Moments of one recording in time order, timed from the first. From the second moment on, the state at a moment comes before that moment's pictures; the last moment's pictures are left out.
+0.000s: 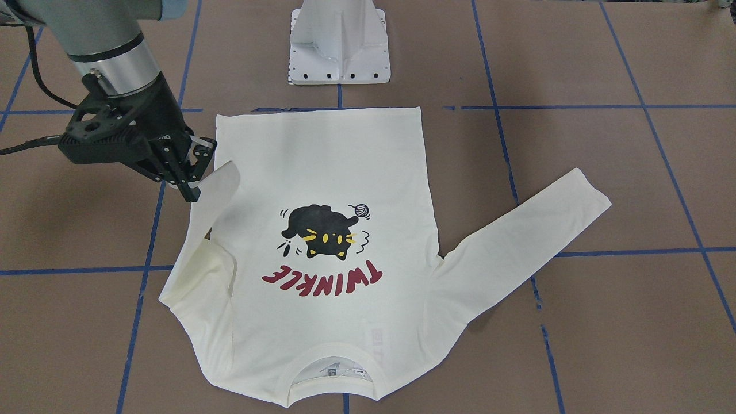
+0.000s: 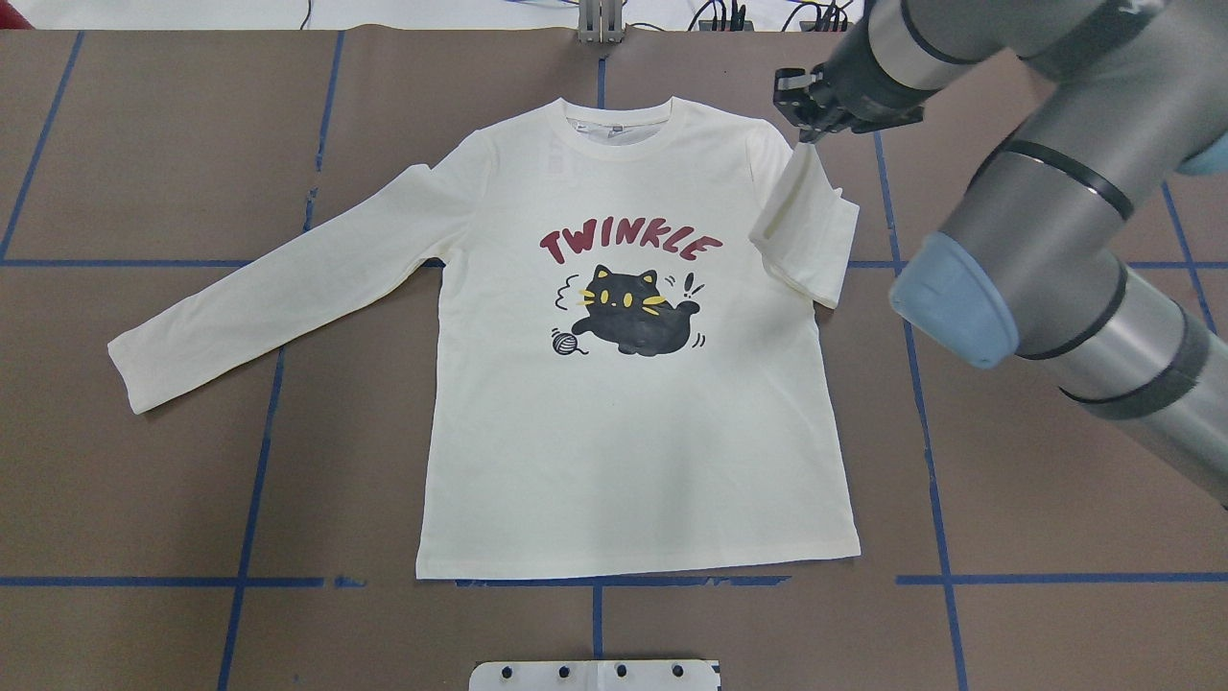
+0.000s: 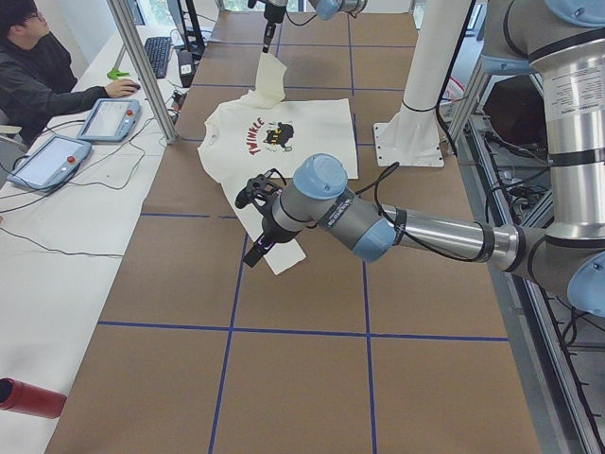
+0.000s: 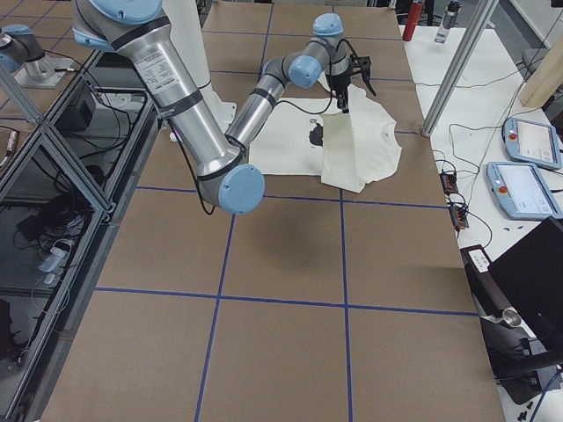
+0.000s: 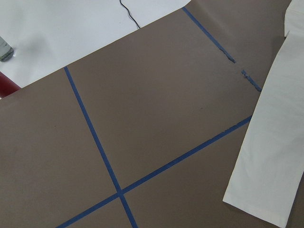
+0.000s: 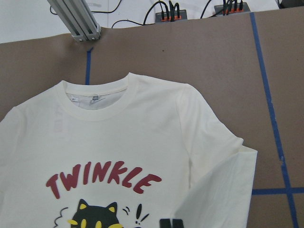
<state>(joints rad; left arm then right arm) -1.58 -1.36 -1.95 -2.08 -2.35 0.03 0.87 -0.87 1.88 -1.70 1.91 1.06</state>
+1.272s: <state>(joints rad) -1.58 -1.36 -1.94 -2.08 -2.35 0.03 0.44 -0.32 0.97 -1.34 1.35 1.33</state>
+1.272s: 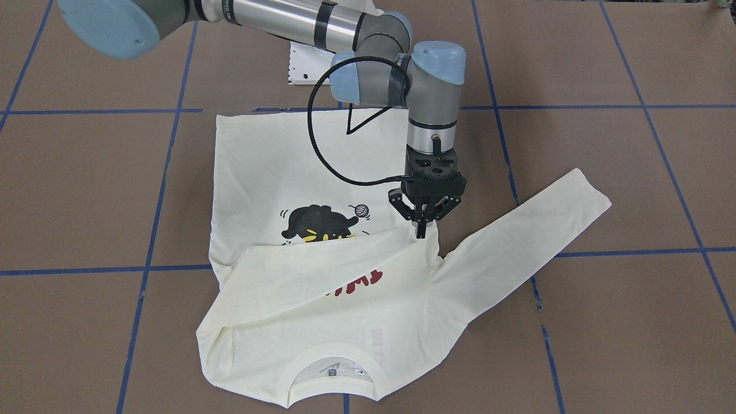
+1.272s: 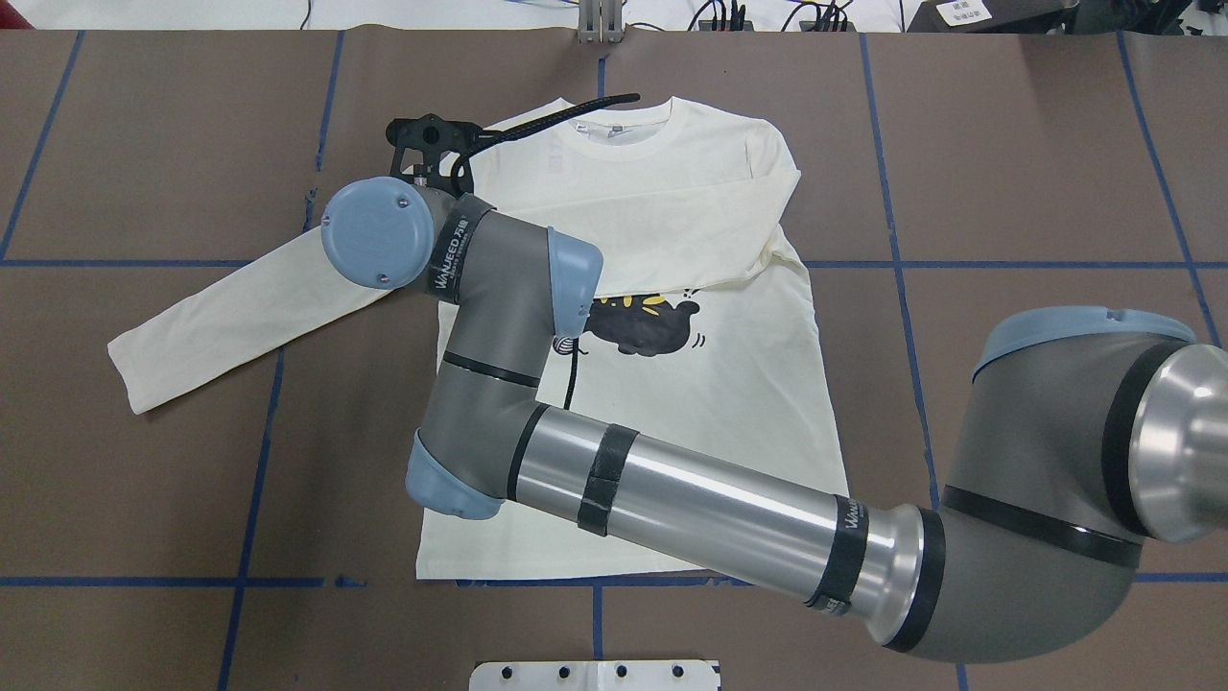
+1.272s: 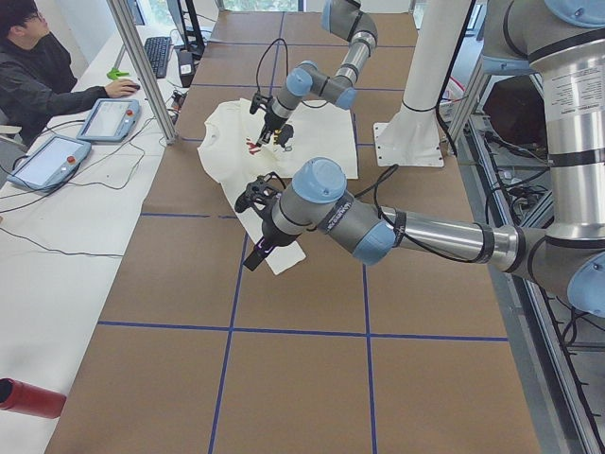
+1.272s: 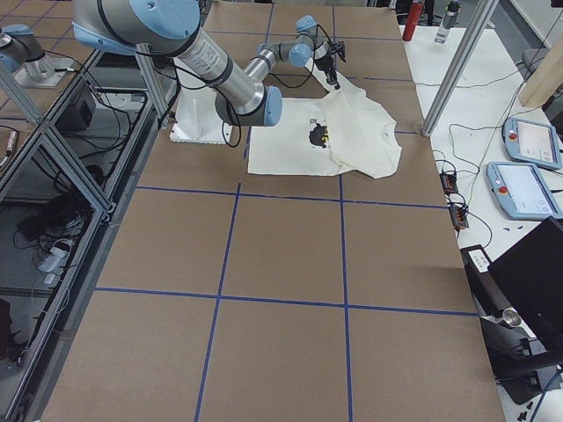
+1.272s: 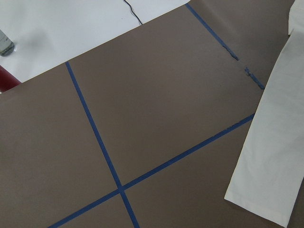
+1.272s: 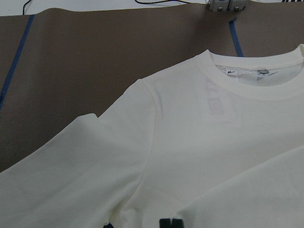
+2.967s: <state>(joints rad) -1.24 -1.31 -1.96 -2.34 -2.28 -0.33 0.95 -0.63 1.33 -1.60 2.05 0.74</state>
